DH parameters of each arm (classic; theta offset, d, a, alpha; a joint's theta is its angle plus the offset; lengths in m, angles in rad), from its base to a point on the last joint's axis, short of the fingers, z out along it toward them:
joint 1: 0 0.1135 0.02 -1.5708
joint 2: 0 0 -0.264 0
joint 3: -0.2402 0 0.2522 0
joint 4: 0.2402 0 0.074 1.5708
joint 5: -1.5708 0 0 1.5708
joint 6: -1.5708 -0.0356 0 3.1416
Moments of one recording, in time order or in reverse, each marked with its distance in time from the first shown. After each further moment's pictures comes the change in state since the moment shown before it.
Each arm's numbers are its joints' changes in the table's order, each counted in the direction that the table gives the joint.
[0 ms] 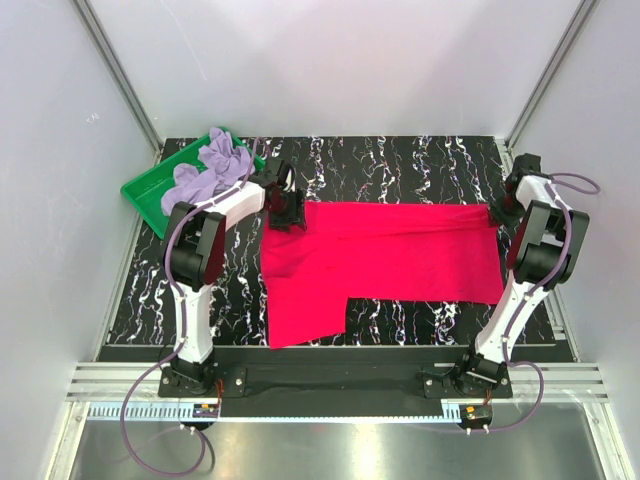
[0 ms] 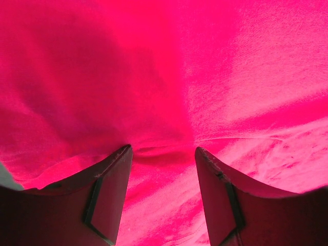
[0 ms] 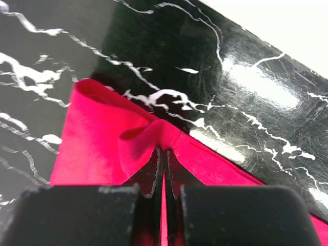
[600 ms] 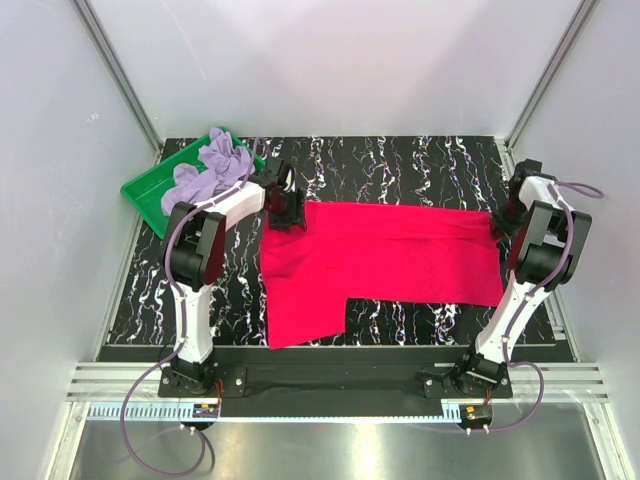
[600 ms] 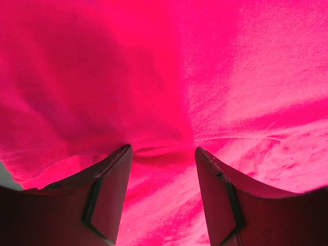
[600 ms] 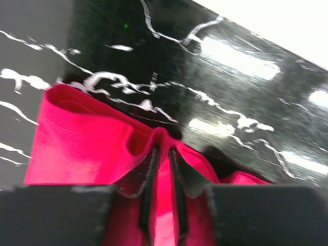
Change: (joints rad) left arm 0.000 0.000 0.000 0.000 0.000 -0.002; right arm -0.016 0.012 0.000 0.135 -0.036 -0.043
